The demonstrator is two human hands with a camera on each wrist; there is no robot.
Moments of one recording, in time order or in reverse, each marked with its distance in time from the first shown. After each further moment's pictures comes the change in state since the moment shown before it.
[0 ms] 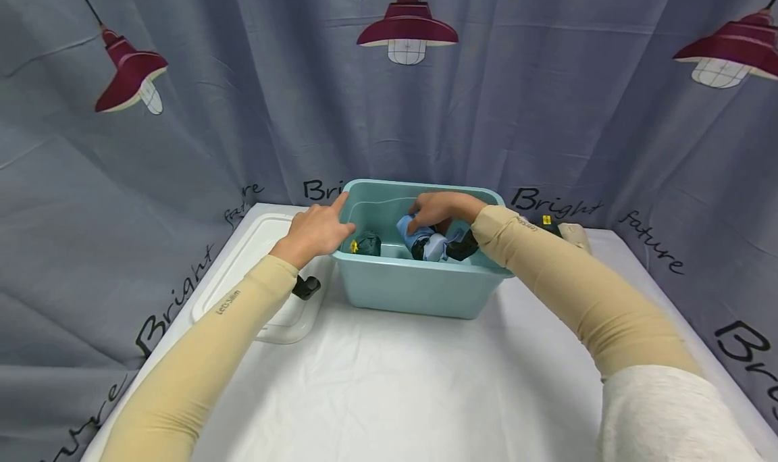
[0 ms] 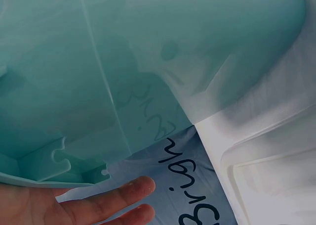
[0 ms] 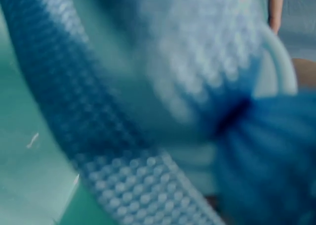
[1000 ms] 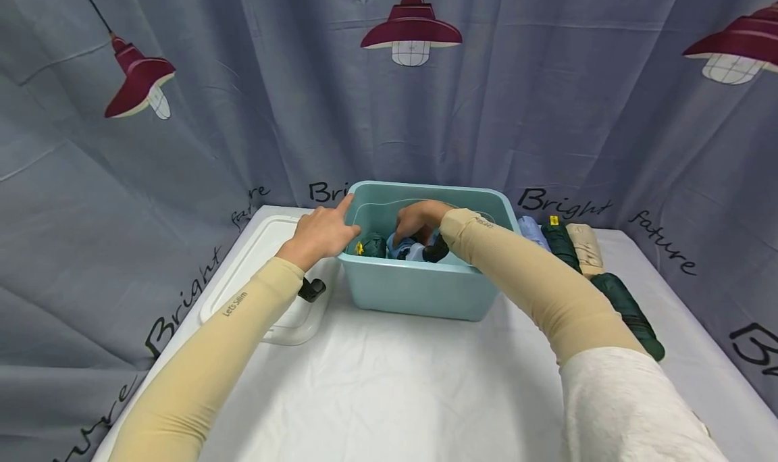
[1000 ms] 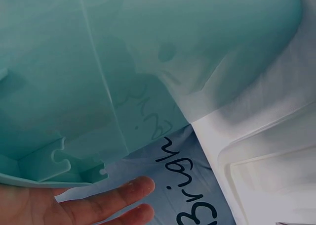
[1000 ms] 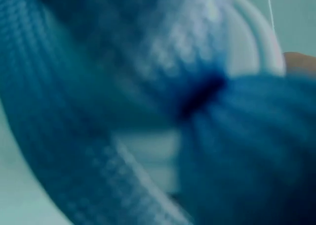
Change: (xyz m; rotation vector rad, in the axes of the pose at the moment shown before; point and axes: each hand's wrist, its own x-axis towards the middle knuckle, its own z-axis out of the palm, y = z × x) left_hand 0.000 -0.001 0.003 0.011 0.016 -0.007; right_hand 0.060 -0.016 0.020 -0.114 -0.104 0.028
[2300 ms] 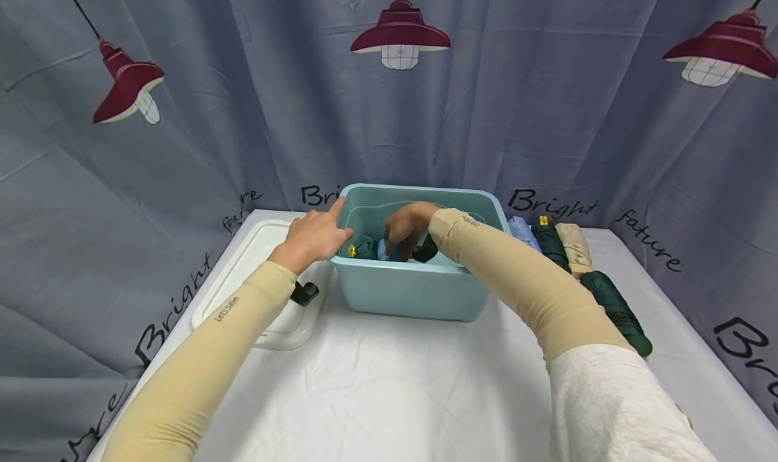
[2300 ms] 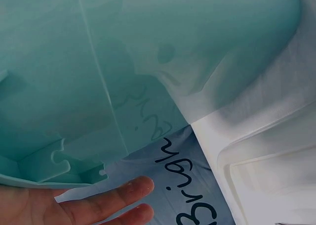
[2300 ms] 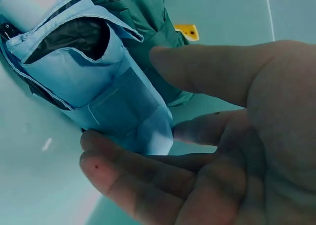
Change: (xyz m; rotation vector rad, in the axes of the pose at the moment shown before) left_hand -0.004 0.003 0.000 0.002 0.000 0.005; right_hand 0.003 -0.004 0.002 0.108 -0.160 -0.010
